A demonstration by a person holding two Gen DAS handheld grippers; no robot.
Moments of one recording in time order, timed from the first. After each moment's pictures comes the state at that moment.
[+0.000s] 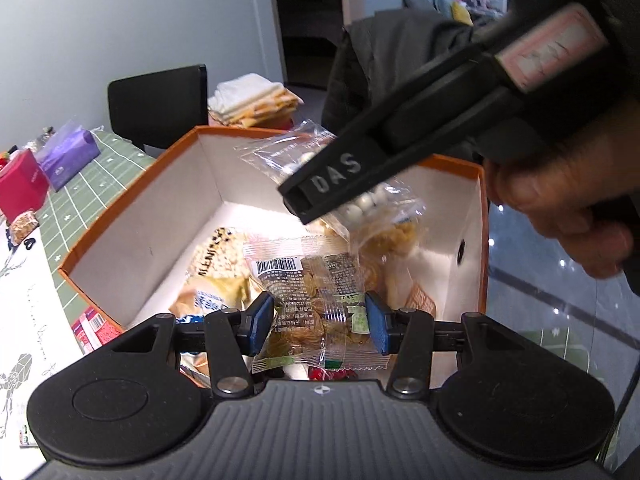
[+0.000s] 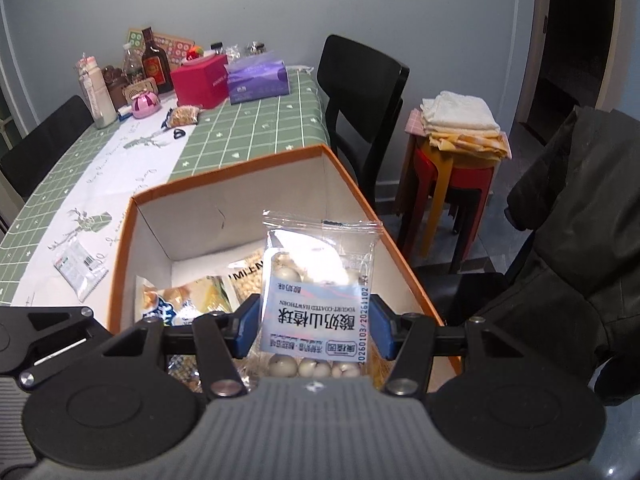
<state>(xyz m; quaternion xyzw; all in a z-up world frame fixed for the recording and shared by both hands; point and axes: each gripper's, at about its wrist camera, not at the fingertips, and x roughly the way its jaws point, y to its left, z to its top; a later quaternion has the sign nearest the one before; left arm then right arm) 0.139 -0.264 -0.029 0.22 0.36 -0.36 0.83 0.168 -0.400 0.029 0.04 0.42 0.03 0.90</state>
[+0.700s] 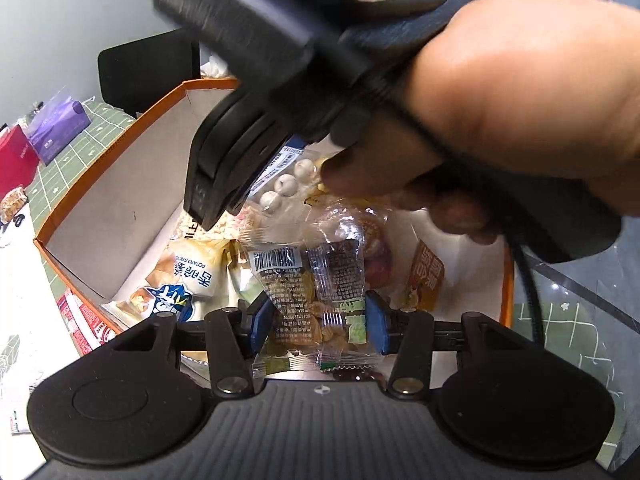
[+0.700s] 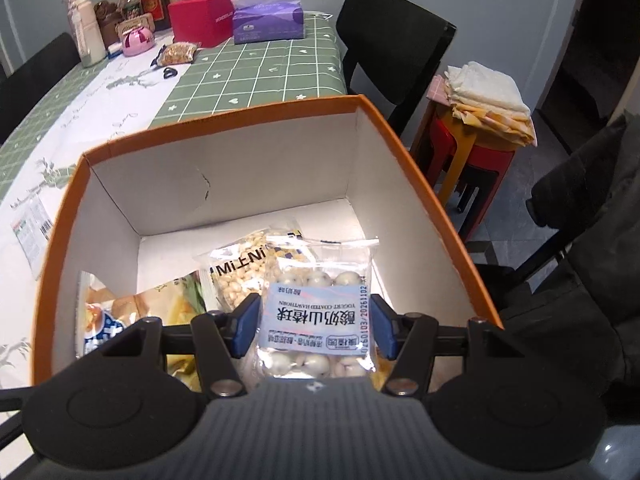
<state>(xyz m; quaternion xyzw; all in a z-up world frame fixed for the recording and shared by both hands) 0.141 -0.270 -0.053 0.23 0.40 -0.35 0.82 0.240 -0.371 -0.022 -0.02 0.48 0.04 0.88</state>
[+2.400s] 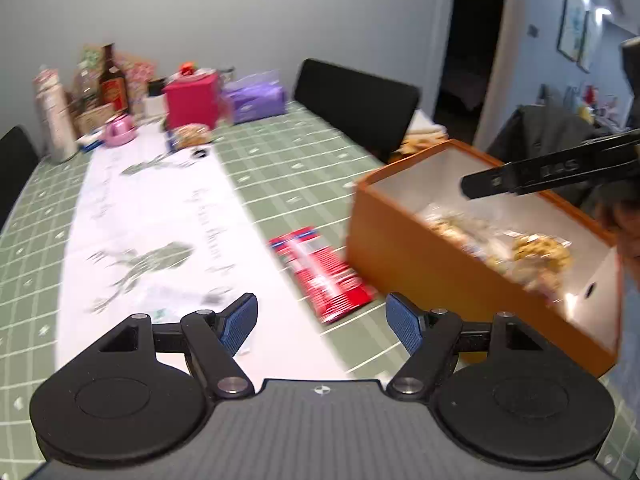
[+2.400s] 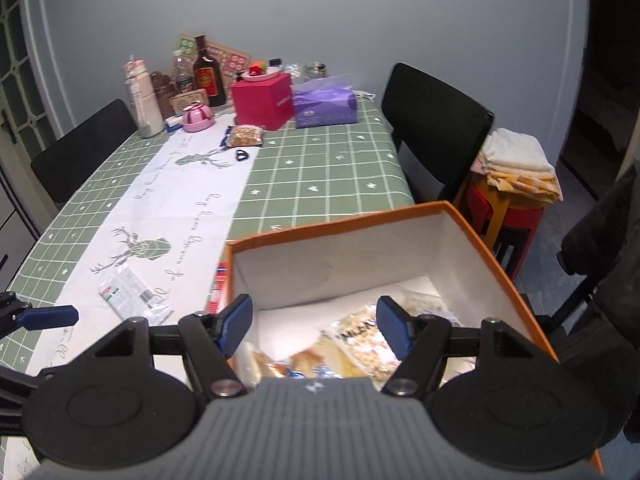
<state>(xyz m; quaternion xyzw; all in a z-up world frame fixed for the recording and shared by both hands) 0.168 -0.046 -0.004 0.06 0.36 -0.19 0.91 0.201 -0.295 0.054 0.01 0.38 0.09 0.92</state>
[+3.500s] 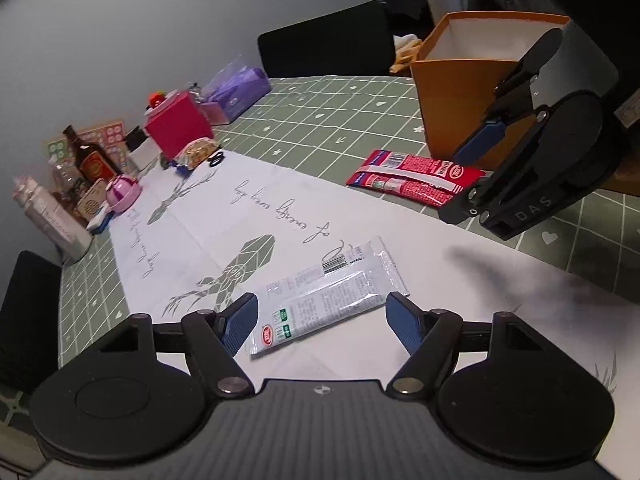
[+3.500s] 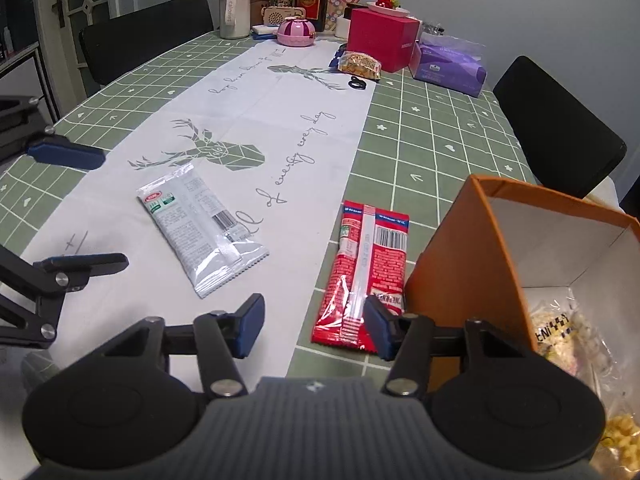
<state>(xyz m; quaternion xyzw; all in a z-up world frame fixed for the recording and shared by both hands) 0.207 0.004 -0.061 0.32 0.31 -0.25 0.86 0.227 -0.155 -0.049 -0.11 0.42 0.15 0.89</state>
